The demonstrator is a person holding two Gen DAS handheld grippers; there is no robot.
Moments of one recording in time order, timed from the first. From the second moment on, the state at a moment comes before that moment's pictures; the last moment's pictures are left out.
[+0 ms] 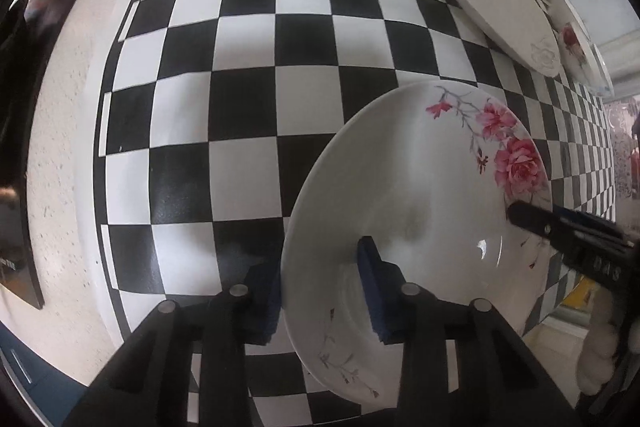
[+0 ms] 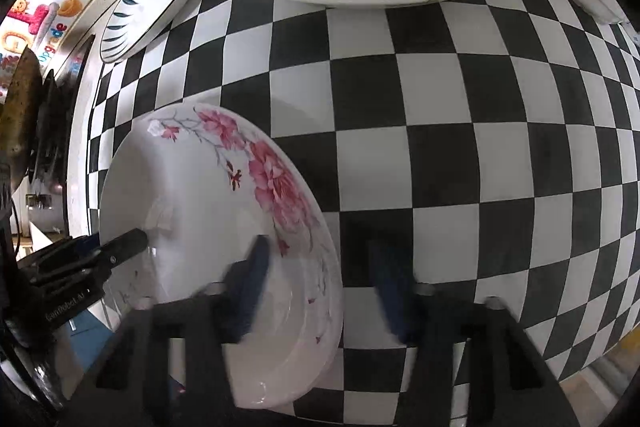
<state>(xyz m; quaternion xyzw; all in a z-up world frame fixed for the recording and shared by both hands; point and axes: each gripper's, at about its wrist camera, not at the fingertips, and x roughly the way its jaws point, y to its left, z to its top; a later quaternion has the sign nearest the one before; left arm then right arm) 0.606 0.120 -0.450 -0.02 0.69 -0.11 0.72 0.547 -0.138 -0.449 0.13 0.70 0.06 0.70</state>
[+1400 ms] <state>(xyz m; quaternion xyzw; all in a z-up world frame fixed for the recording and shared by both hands) 0.594 -0.118 -0.451 0.06 0.71 -0.12 0.69 0.532 -0.327 -0.448 0.14 0.70 0.04 0.70</state>
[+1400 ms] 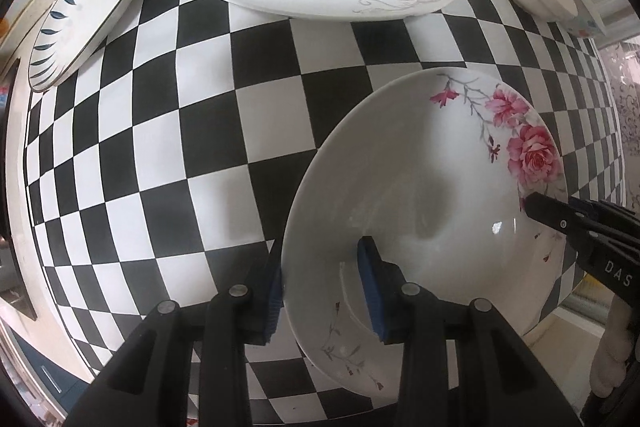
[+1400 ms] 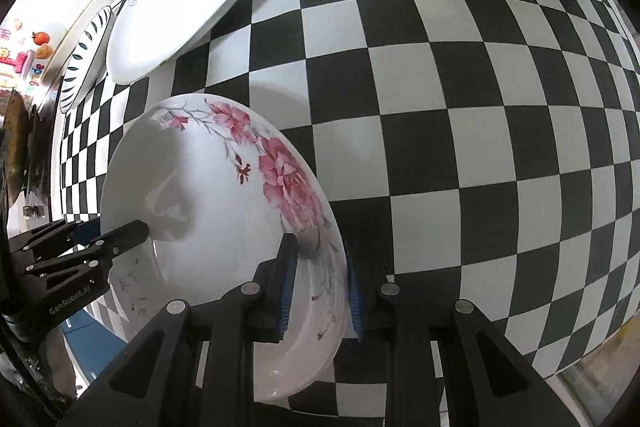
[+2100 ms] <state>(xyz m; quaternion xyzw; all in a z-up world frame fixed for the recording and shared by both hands) 0.598 0.007 -0.385 0.00 0.66 -0.05 0.75 0.553 -0.350 -0.392 0.19 0.68 0.02 0.71</state>
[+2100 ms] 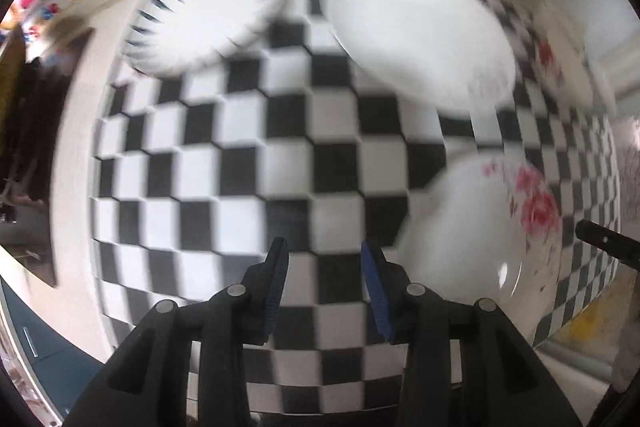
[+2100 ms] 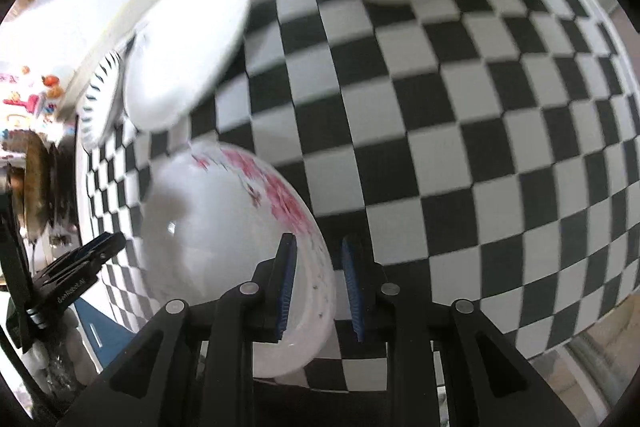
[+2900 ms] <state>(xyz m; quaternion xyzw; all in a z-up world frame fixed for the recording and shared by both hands) 0.763 0.199 -0.413 -0.13 0.63 0.05 0.76 0.817 -0.079 -0.404 0.07 0.65 0.18 0.73</state>
